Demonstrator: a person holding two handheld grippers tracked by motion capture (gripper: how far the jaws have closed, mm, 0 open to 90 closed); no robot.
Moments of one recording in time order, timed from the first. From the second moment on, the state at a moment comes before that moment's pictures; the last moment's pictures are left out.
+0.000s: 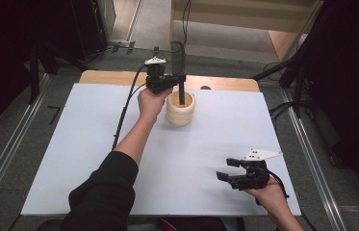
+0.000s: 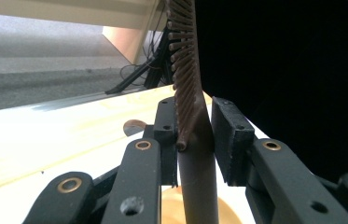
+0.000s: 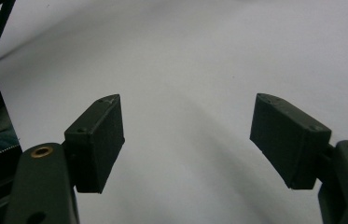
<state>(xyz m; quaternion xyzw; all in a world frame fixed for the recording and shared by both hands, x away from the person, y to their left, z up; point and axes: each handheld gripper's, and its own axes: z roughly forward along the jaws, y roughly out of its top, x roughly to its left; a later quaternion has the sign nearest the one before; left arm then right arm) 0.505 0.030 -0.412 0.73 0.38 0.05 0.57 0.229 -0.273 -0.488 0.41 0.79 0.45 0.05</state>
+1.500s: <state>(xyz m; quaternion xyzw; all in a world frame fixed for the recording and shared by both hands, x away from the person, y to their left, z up) 0.493 0.030 -0.445 0.76 0.35 0.04 0.55 0.231 -0.272 -0.488 0.41 0.79 0.45 0.05</state>
